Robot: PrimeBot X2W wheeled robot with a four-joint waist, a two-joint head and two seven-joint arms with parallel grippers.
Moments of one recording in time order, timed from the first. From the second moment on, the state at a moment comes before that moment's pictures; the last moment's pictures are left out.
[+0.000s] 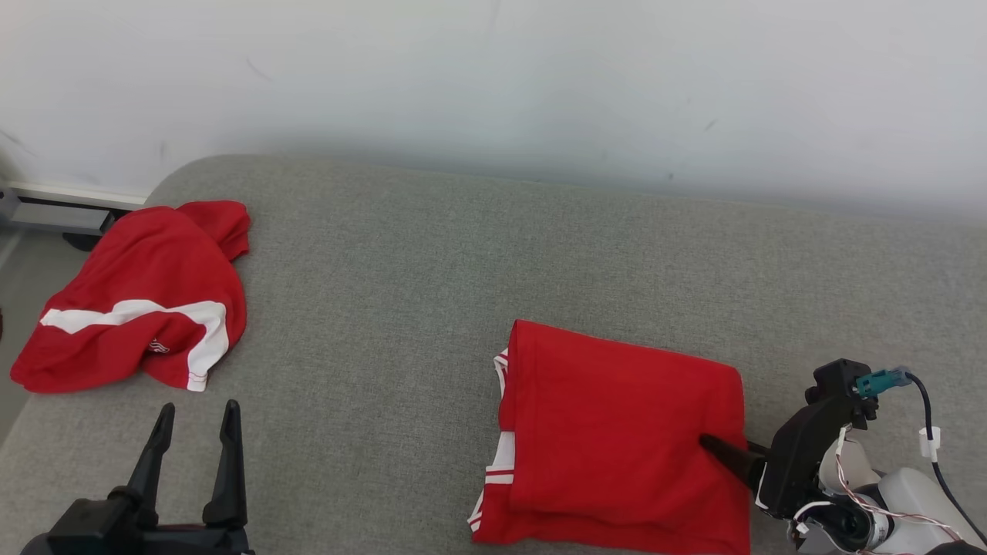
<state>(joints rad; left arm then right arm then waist) -0.02 0.17 -0.11 0.14 -0.22 -0.03 -0.26 -0.30 -0.20 0.11 0.56 0.76 0.13 0.57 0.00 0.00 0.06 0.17</state>
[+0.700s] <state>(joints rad) -0.01 0.17 -0.09 0.14 -0.22 -0.03 -0.26 -0.31 -0.35 0.10 0.54 0.82 0.13 0.53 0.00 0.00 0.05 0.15</state>
